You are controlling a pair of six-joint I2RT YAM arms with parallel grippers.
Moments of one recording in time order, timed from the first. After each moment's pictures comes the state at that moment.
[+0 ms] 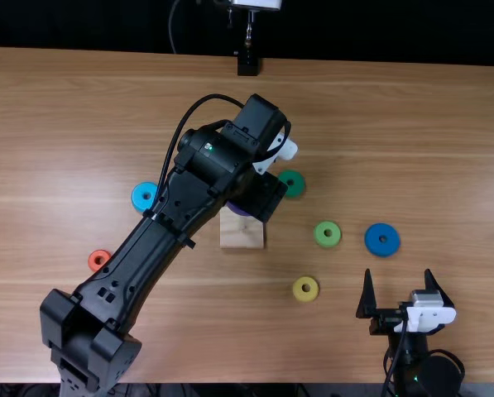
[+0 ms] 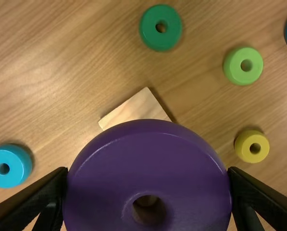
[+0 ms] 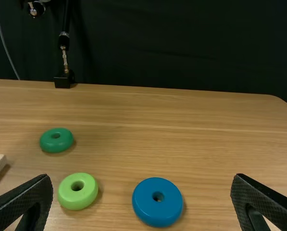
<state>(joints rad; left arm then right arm) -0.61 2.03 2.11 -1.26 0.03 -0.06 0.00 0.01 0.02 -0.08 0.00 -0.10</state>
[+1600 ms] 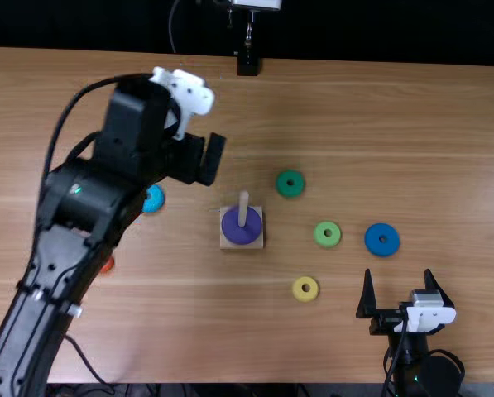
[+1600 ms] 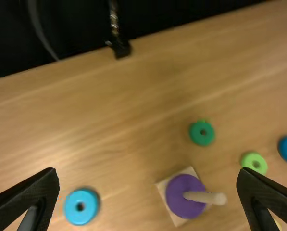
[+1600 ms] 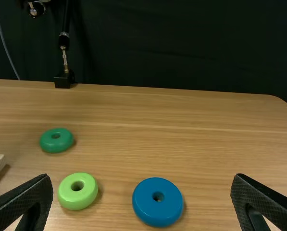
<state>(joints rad) -0.37 1.58 1.74 -0.81 0.06 -0.06 0.00 0.01 0.02 -0.08 0.00 -0.10</state>
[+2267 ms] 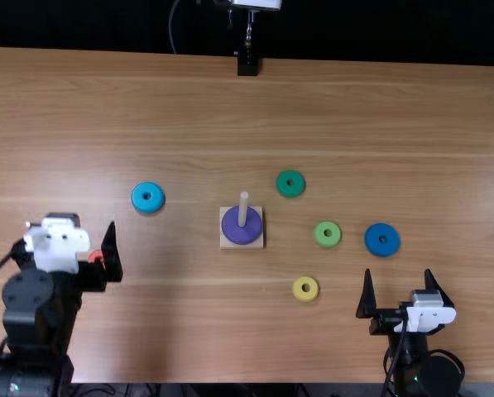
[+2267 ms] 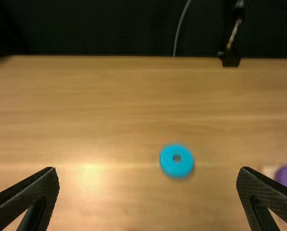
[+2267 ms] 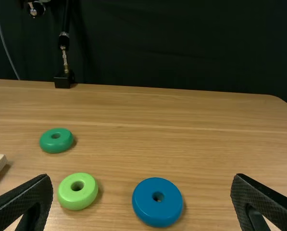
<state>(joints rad) -0.05 0.68 0.57 -0.24 -0.03 -0.06 0.00 0.01 0.03 -0.08 0.00 -0.10</state>
